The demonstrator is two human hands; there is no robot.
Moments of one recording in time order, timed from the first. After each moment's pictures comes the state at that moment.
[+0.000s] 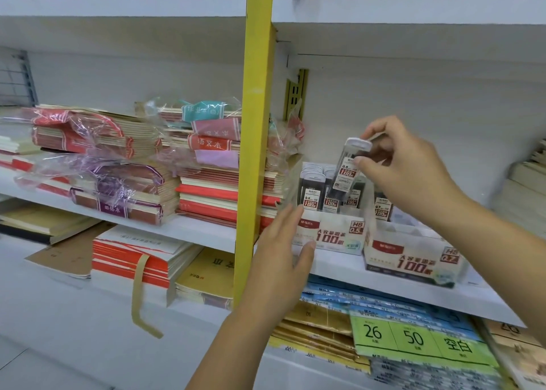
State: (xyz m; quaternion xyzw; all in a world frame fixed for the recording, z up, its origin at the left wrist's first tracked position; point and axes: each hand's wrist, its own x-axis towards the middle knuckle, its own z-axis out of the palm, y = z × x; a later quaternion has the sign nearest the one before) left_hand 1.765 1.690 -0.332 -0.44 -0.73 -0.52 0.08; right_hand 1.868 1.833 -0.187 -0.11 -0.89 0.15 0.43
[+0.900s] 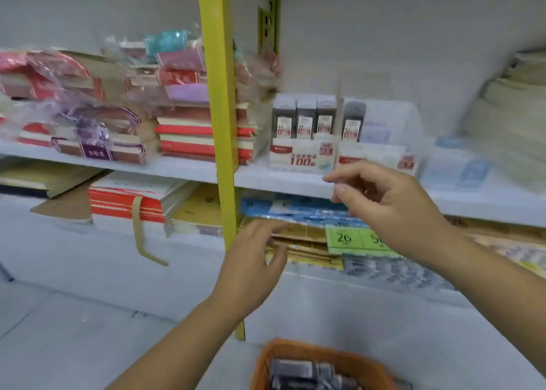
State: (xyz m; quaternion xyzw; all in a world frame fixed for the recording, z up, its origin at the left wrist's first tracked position) left_hand 1.808 1.640 -0.409 -0.47 -0.75 -0.45 0.06; right_hand 1.960 1.787 -0.288 -0.03 -0.88 0.33 0.34
